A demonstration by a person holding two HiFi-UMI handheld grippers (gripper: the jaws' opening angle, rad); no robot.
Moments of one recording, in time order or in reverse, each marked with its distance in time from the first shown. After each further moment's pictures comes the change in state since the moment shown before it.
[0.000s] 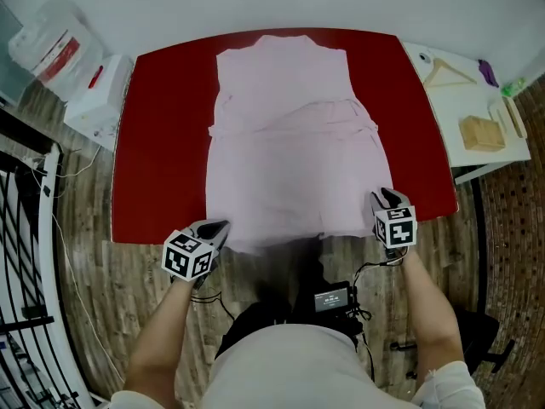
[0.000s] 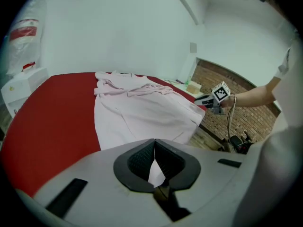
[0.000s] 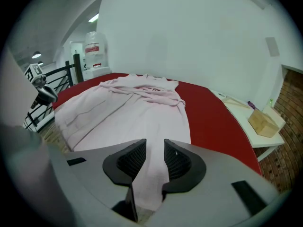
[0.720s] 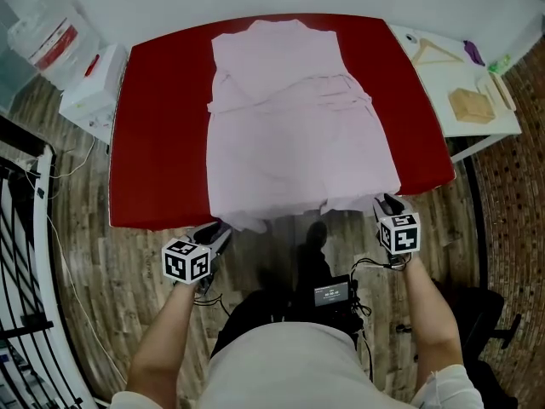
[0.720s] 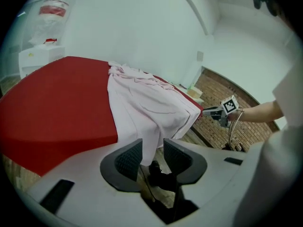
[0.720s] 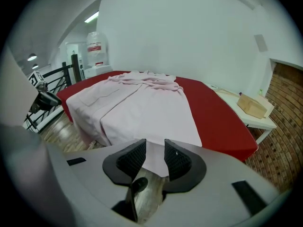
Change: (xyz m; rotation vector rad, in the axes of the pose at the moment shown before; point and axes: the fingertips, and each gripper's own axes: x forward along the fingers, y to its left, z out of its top) left arm -0.025 -0.016 -0.083 -0.162 -0.049 -0.030; right arm -0.063 0.036 -0.078 0.049 0.013 -0.032
